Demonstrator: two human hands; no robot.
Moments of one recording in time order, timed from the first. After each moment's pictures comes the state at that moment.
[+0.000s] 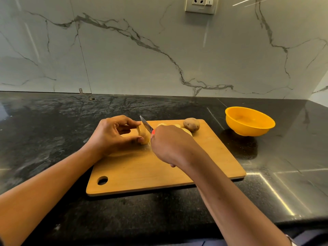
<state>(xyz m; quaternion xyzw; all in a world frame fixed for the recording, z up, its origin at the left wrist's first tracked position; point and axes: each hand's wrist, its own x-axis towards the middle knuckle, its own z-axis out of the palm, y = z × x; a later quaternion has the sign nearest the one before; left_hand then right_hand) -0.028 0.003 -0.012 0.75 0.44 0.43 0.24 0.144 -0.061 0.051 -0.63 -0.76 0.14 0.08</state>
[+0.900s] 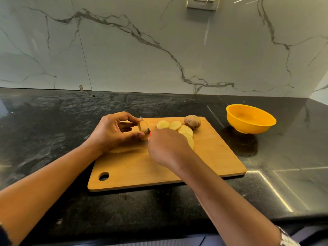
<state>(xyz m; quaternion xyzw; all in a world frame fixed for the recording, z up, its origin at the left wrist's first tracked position) -0.029 0.007 -0.013 0.73 0.47 0.42 0.27 0.131 -0.062 0.036 -0.63 -0.77 0.11 0.05</state>
